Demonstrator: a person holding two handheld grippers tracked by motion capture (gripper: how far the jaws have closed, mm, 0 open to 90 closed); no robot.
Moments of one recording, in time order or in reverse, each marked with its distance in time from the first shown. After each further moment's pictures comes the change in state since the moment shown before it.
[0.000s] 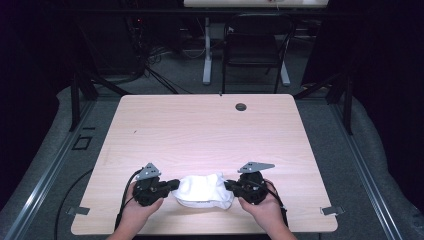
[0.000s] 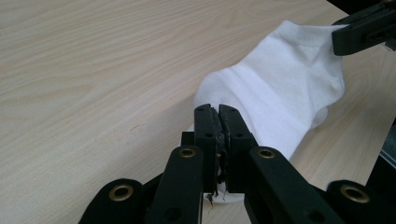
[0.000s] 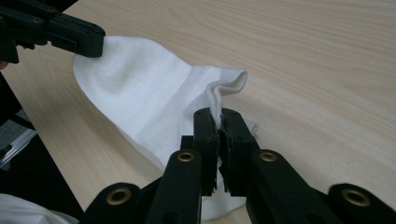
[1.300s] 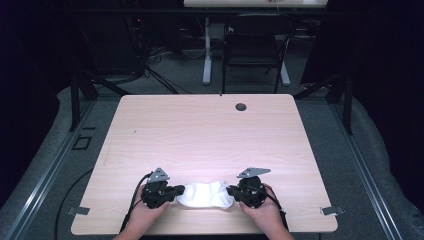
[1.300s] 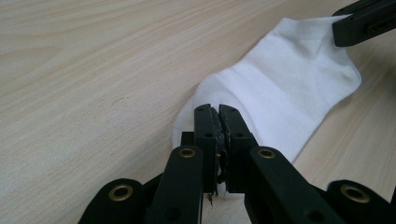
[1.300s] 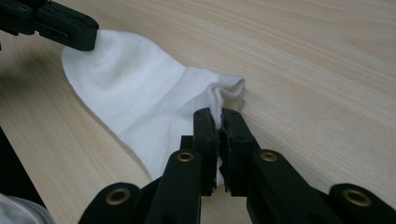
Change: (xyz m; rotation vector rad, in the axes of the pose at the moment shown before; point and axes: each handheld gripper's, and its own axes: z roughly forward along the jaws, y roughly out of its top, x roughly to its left) left arm 0.004 -0.018 0.032 0.086 -0.014 0.006; right arm -0.012 -0.022 0.021 0.072 -0.033 0.000
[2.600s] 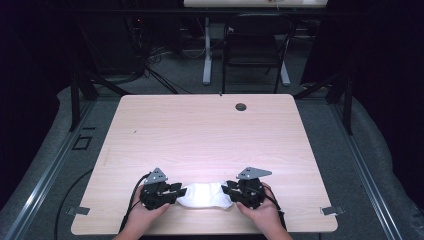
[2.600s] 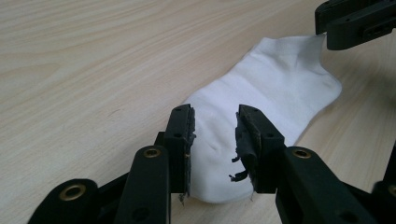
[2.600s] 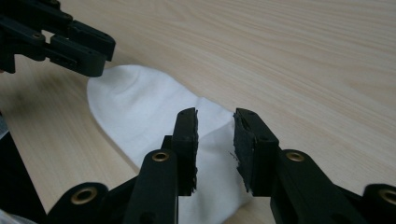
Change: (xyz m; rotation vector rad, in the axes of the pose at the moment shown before) left arm -0.005 0.000 -0.007 -0.047 -0.013 0.024; right arm 0.008 0.003 -0.003 -0.118 0.014 -0.065
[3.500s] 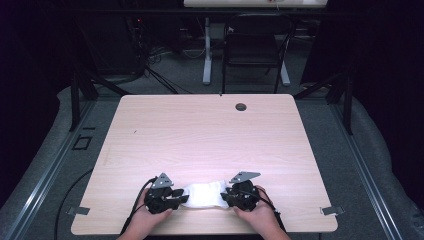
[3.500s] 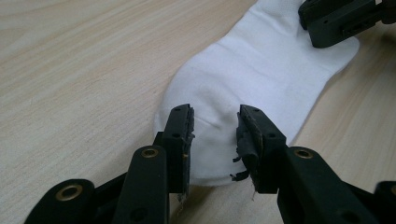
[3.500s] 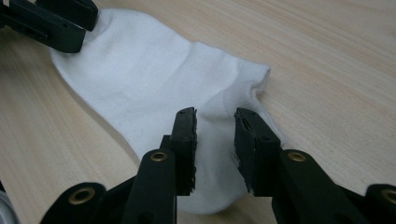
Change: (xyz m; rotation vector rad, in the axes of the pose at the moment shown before) left arm -0.001 -0.012 0.014 0.086 -0.001 0.034; right arm 0.000 -0.013 0.025 0.154 -0.025 -0.021
